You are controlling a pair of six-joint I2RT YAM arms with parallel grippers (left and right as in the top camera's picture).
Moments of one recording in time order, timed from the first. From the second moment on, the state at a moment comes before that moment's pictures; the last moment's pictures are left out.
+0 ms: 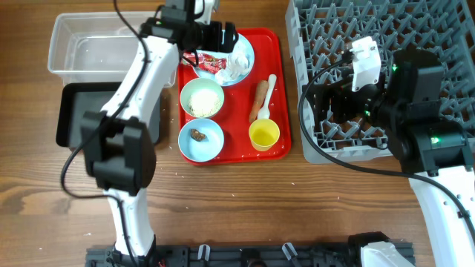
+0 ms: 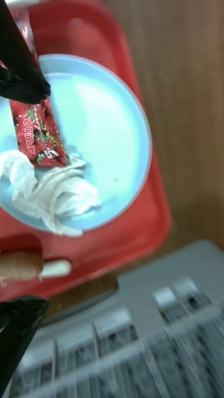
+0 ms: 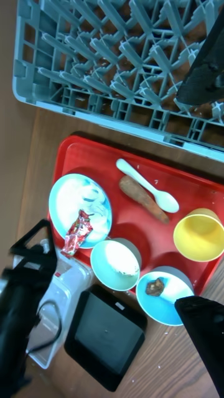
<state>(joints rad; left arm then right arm) -0.26 2.13 1.87 -0.63 0.30 -0.12 0.13 1.17 1.25 -0.76 -0.38 -0.06</state>
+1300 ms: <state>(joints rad) -0.38 2.38 1.90 -0.60 0.03 -0.05 0.13 1.18 1.25 -0.76 -0.38 -0.06</state>
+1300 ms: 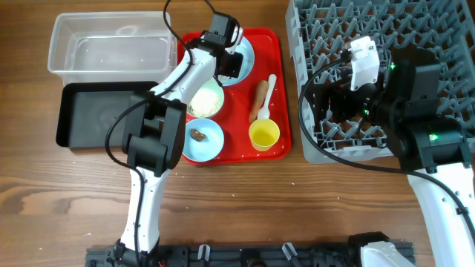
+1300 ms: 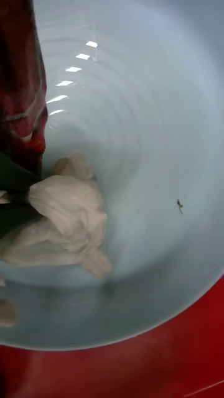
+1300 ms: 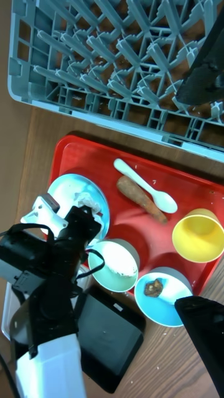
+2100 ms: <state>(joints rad) 0.04 2.06 1.98 -0.79 -0.05 -0.26 0.13 1.18 1.25 -0.76 -0.38 -0.06</state>
